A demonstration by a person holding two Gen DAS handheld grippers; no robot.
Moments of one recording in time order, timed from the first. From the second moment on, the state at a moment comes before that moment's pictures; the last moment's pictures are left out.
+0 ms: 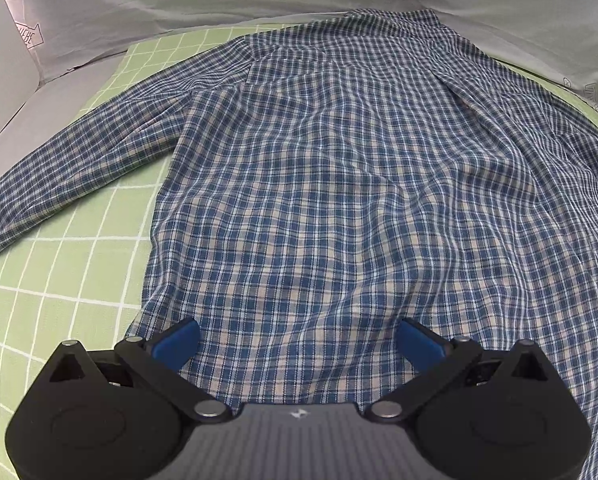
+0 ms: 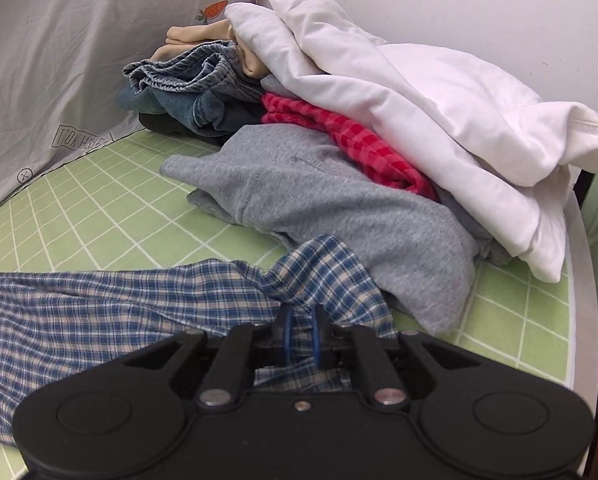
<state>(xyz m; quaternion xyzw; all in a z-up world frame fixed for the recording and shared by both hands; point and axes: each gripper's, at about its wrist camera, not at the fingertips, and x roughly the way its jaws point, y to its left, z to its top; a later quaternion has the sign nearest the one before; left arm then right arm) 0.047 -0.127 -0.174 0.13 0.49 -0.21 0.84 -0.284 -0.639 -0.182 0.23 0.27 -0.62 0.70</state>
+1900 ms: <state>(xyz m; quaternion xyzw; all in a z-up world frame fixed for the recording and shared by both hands) -0.009 0.031 -0.140 0.00 0.43 -0.08 0.90 -0.237 -0.388 -0.163 0.07 0.40 -0.34 0.85</state>
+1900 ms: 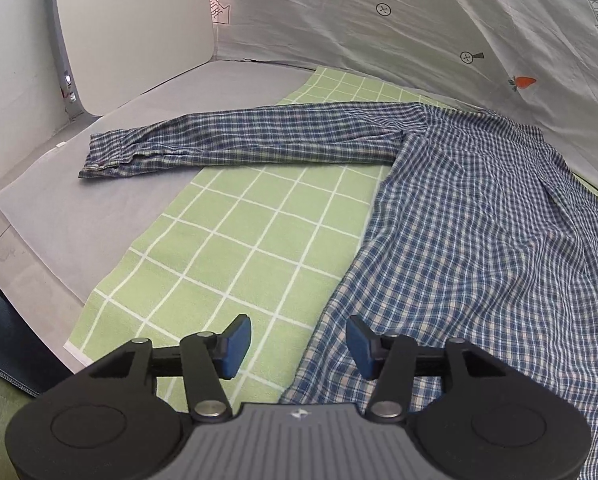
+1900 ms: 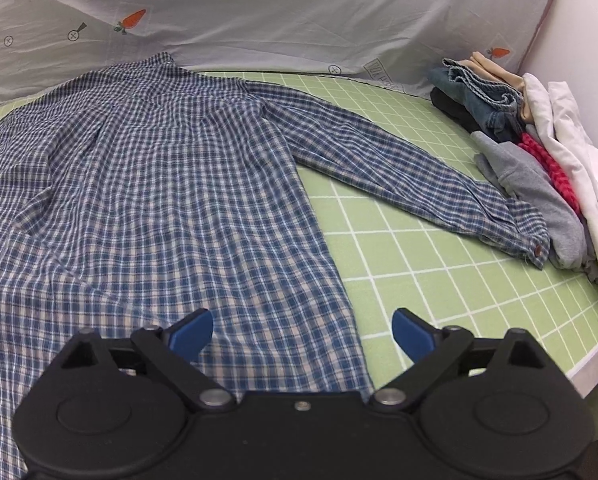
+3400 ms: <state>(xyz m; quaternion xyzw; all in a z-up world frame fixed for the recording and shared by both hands) 0.195 0.149 -0.141 -0.19 0.35 0.05 0.92 -0.013 -0.346 -0.209 0.10 0.32 -0.30 0.89</state>
